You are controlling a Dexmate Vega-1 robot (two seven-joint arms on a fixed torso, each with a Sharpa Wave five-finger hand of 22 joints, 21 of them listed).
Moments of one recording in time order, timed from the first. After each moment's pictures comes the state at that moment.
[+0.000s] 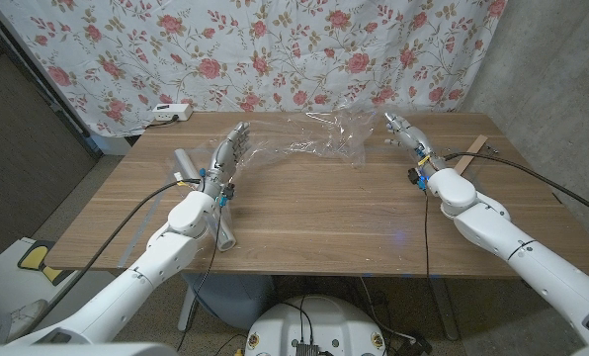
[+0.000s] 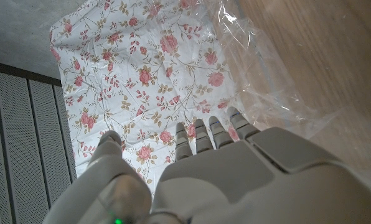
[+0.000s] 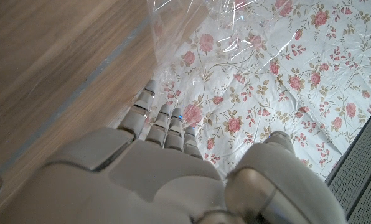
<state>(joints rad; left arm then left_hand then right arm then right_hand) 0.99 0.58 0.35 -1.50 -0.55 -0.35 0.07 0.24 0.01 0.40 -0.12 0.18 0.14 -0.13 0.19 0.18 0.11 -0.03 0.22 0.20 0.08 -0.03 0.18 0.17 0.03 0.09 0.36 0.17 -0.90 -0.71 -0.39 -1.59 0.31 0.12 -0.20 0.37 -0.01 -0.01 -0.02 0.22 0.00 0.05 0.22 0.19 0.16 0.08 0.23 0.22 0.11 0.01 0.23 0.21 0.36 0.09 0.23 0.18</state>
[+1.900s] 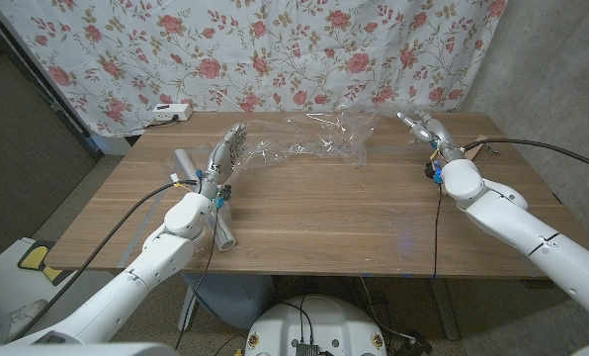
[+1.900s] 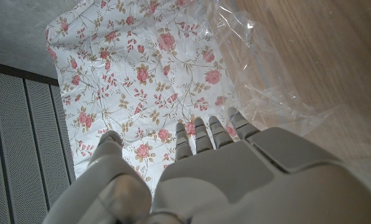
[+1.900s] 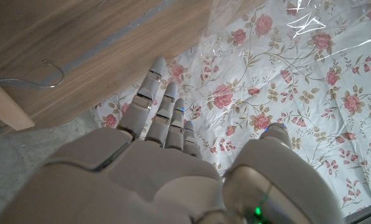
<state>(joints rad) 1.01 0.59 0.35 -1.51 -0.55 -0.35 0.08 0.24 0.01 0.40 -0.12 0.18 0.14 -0.13 0.19 0.18 0.12 -0.03 0.22 0.20 0.08 -0.03 0.18 0.17 0.04 0.09 0.34 0.17 -0.95 -0.81 -0.36 -1.83 0.14 -0.29 -0.39 0.43 0.02 0.00 -0.06 0.22 0.06 0.08 0.22 0.19 0.30 0.09 0.26 0.25 0.38 -0.02 0.37 0.30 0.66 0.06 0.31 0.19</state>
